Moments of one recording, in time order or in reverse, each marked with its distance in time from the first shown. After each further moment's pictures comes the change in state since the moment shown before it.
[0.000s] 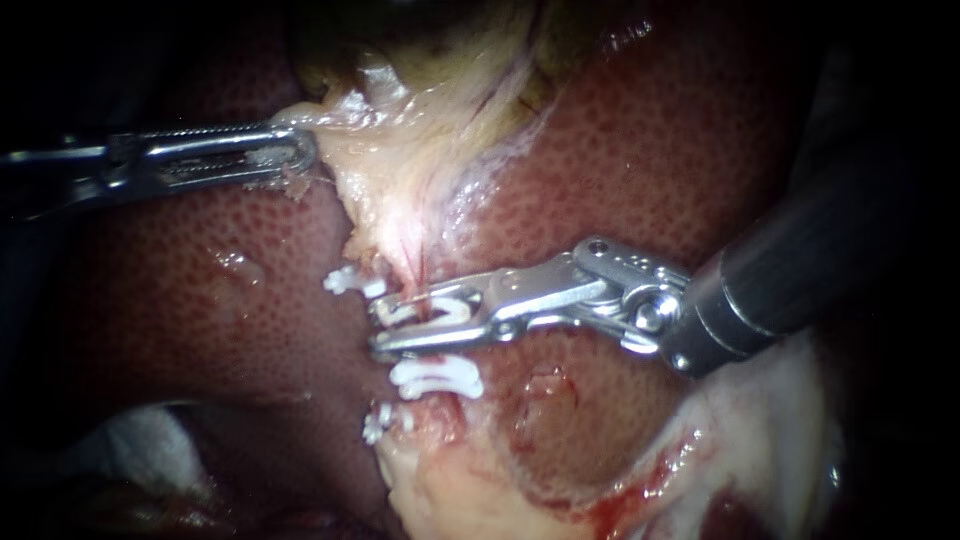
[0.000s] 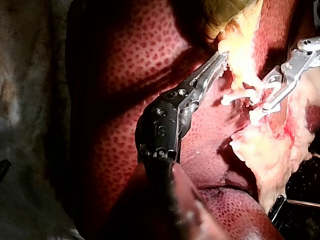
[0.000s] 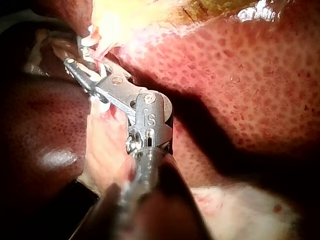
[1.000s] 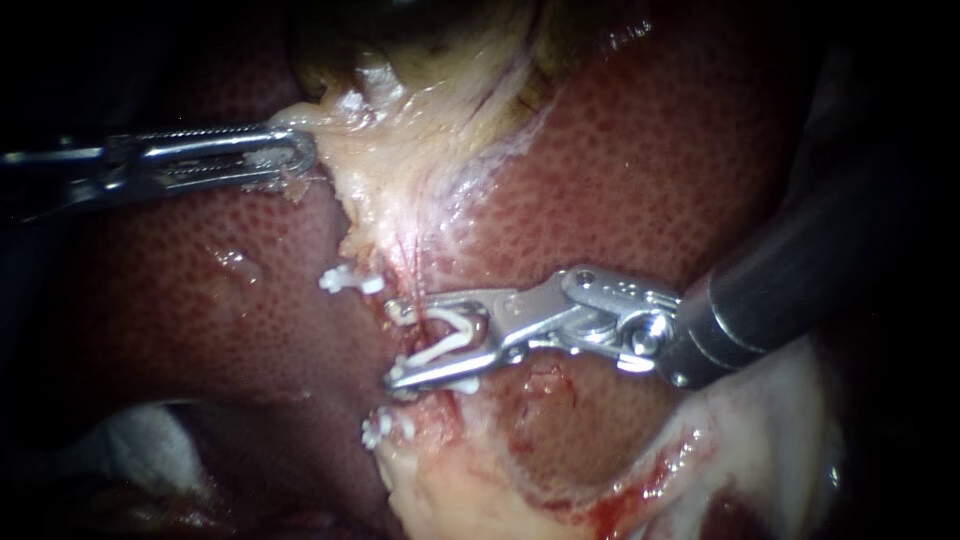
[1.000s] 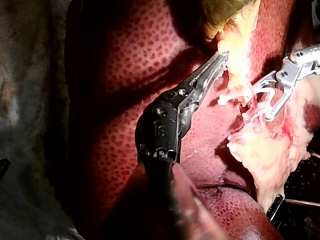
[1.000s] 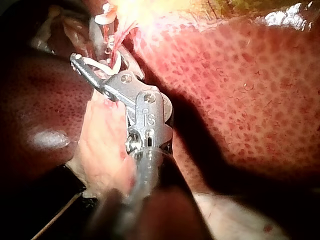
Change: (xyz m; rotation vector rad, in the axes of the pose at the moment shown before) right arm -0.003 0.000 0.001 -0.030 -0.048 -0.066; left arm 0.000 0.000 0.000 -0.001 -0.001 0.001
